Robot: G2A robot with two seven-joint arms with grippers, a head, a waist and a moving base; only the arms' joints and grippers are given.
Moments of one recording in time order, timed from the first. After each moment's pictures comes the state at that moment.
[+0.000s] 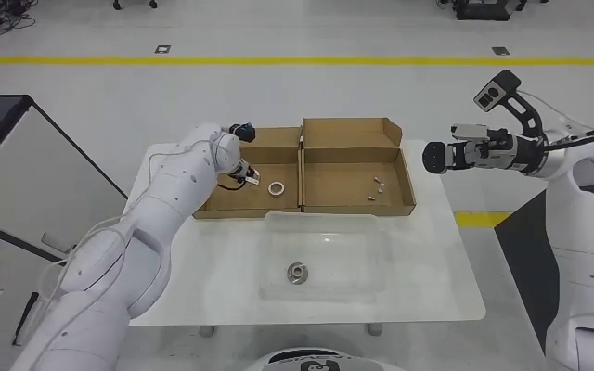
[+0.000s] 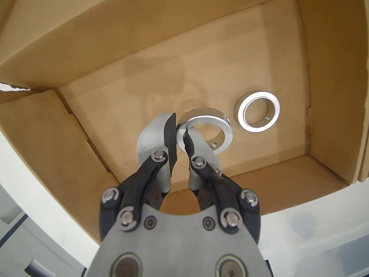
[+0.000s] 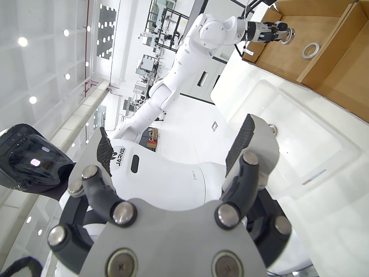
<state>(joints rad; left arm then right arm) 0.47 -1.38 -0.56 -0.56 0.64 -0.05 -1.02 -1.09 -0.94 1.66 -1.57 0.51 0.18 1.54</state>
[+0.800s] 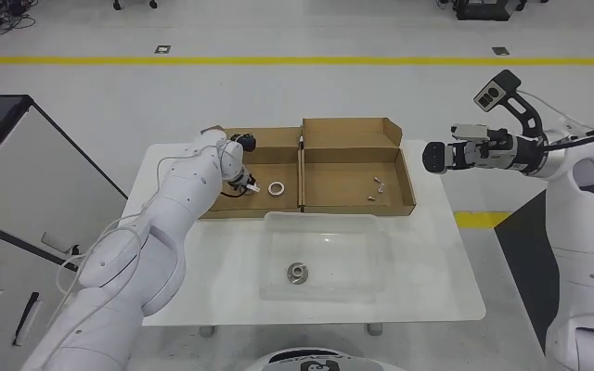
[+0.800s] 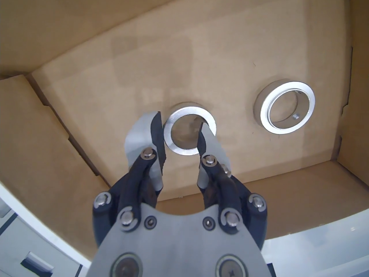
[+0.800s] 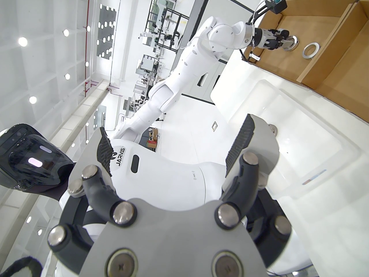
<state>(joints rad) 0.45 -1.46 -0.55 -0.40 0.65 -0.09 -1.00 -1.09 -0.94 1.66 -1.57 0.51 0.18 1.54</state>
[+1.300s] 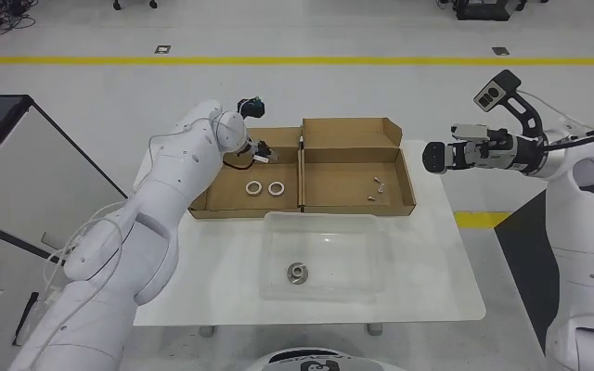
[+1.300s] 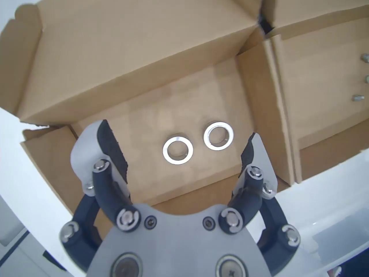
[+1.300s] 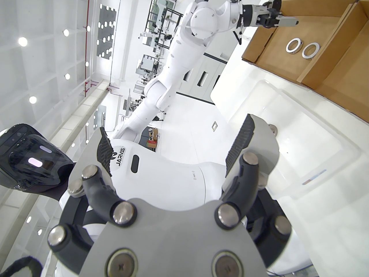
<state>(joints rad) 0.38 -1.43 -0.64 -0.57 0.61 -0.13 -0.99 -1.09 -0.94 1.66 -1.57 0.51 0.18 1.54</state>
